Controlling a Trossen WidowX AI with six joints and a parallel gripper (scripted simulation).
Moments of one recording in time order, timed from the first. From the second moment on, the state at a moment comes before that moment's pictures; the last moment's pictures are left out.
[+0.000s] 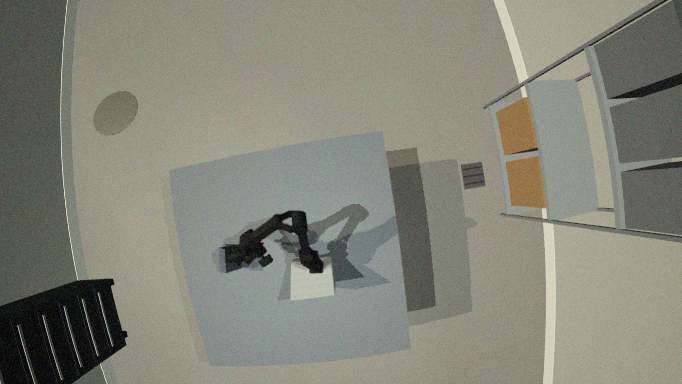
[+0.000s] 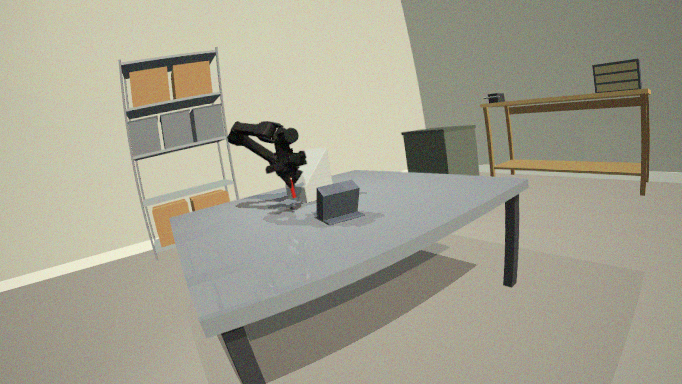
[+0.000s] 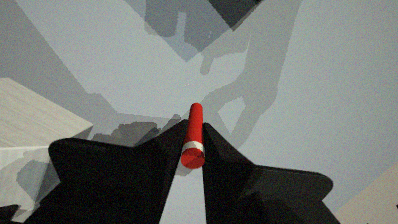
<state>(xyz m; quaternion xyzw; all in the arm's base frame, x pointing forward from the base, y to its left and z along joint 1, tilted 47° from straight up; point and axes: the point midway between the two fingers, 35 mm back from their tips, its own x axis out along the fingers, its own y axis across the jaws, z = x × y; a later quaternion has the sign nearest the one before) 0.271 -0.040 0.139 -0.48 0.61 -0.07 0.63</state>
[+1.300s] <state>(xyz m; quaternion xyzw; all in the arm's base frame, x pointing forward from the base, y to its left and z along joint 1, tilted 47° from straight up) 0.302 -0.022 0.103 -0.52 0.54 -0.05 0.66</state>
